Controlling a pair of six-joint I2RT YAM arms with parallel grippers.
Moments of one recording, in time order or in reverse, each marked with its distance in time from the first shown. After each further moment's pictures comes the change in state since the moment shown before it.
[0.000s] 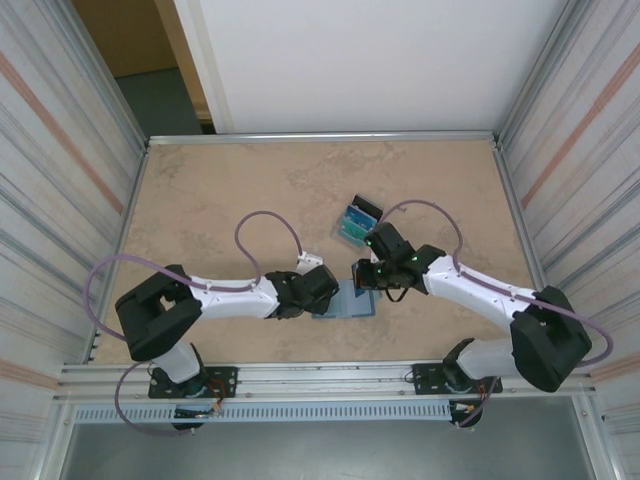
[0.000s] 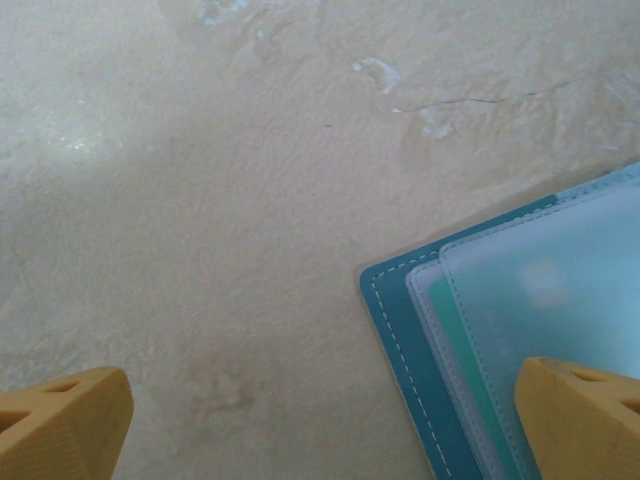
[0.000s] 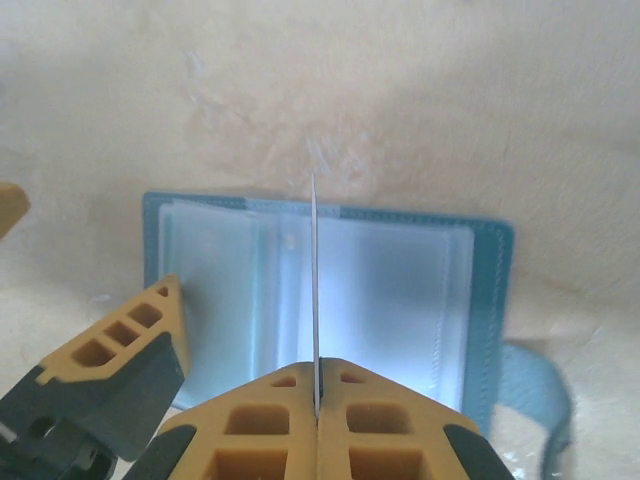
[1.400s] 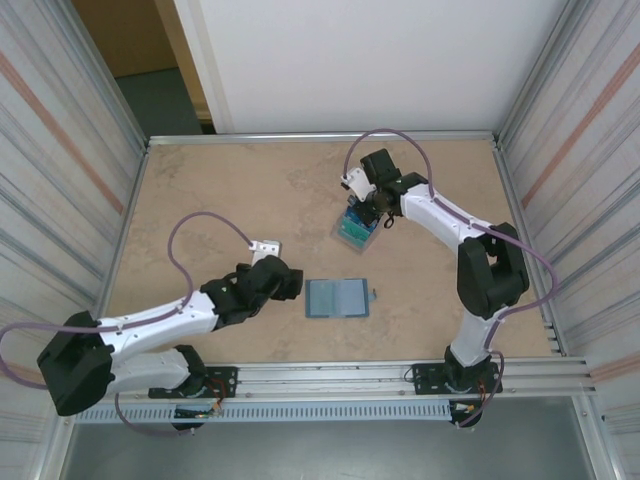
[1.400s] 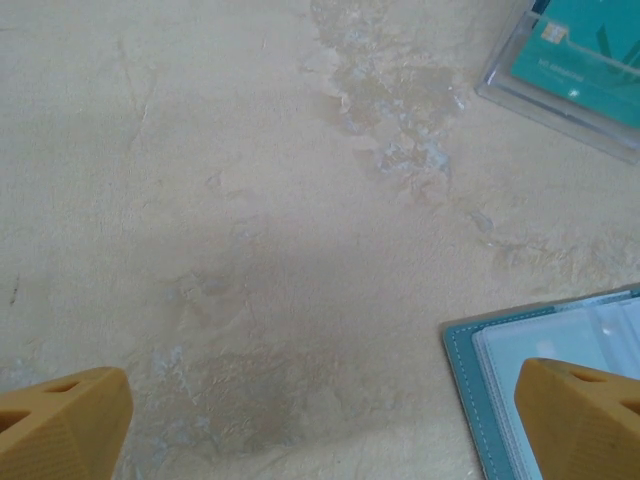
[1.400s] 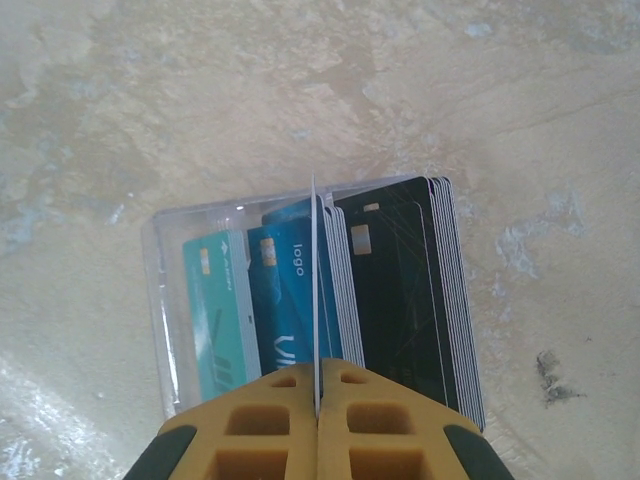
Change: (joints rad) left arm 0.140 -0.489 -0.229 0.063 -0.006 0.026; right arm -0.232 0.501 0.618 -0.107 0.098 -0.975
